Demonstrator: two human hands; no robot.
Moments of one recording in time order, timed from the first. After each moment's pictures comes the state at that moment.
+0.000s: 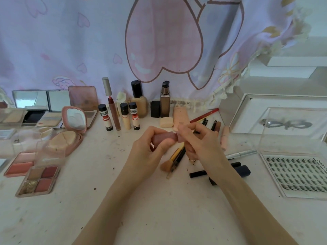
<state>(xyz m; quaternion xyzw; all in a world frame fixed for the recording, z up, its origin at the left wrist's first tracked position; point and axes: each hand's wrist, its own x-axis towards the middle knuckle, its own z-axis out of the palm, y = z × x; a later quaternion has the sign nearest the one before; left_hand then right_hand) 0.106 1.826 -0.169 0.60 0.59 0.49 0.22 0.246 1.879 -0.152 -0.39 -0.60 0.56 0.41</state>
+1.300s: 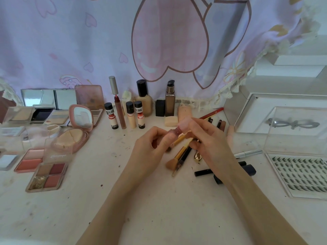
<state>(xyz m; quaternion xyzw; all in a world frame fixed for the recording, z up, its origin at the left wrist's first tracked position) 0.101 1.830 -0.173 0.57 0.62 0.48 0.25 0.246 1.879 -0.153 -0.37 -0.55 0.61 0.44</state>
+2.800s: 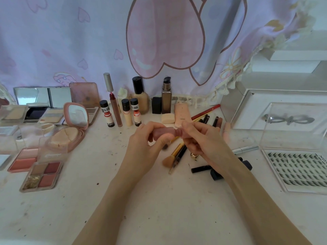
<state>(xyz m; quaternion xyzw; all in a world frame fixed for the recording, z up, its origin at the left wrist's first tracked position) 0.099 1.827 -0.172 0.60 0.63 0.46 0.15 0.254 1.888 -0.159 -0.38 -0.61 0.60 0.35</state>
